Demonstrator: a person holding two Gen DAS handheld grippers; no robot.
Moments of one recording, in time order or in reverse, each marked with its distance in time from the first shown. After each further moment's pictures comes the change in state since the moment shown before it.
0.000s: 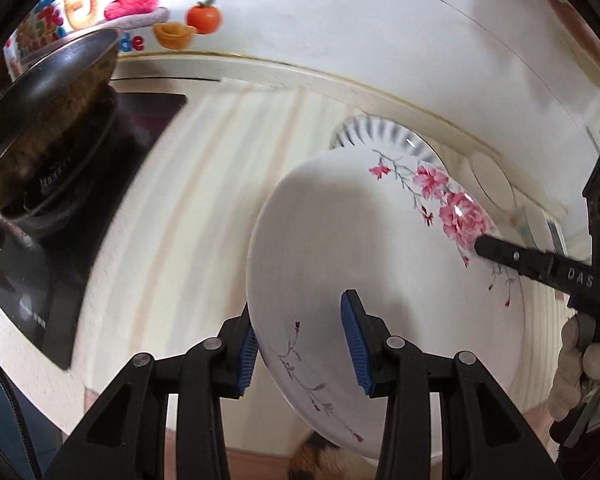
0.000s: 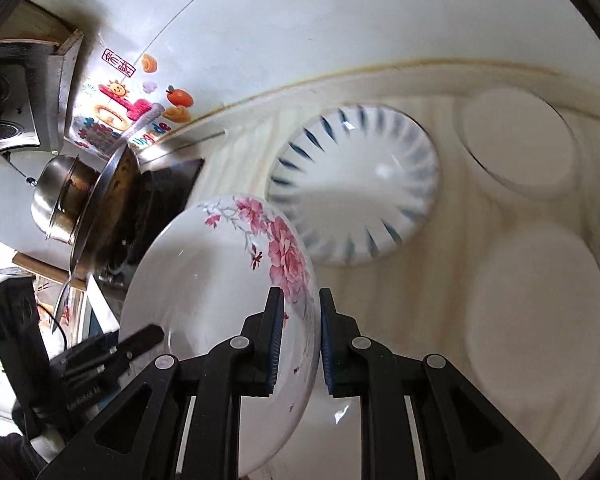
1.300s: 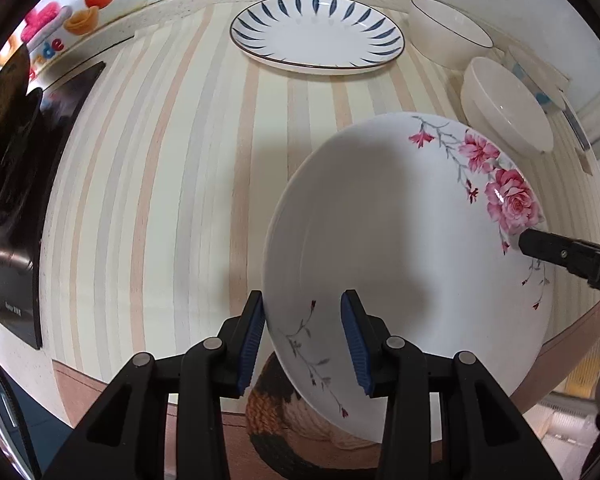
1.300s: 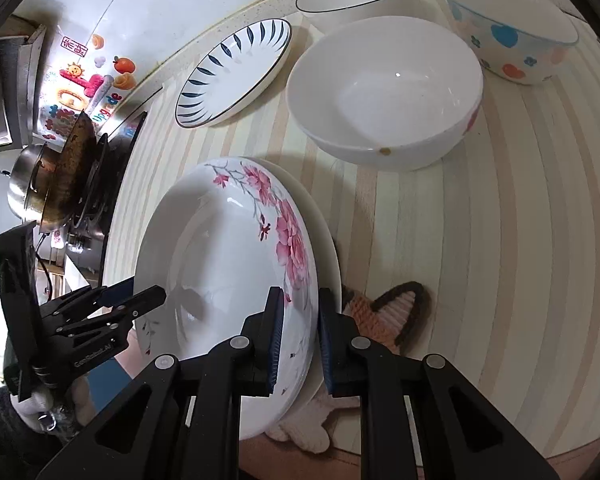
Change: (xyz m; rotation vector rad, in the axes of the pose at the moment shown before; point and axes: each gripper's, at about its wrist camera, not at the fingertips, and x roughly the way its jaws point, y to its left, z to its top) left arm 0.068 -0.067 -0.064 0.251 0.215 0.083; right arm -0.024 -0.086 -0.112 0.117 0.103 -0.075
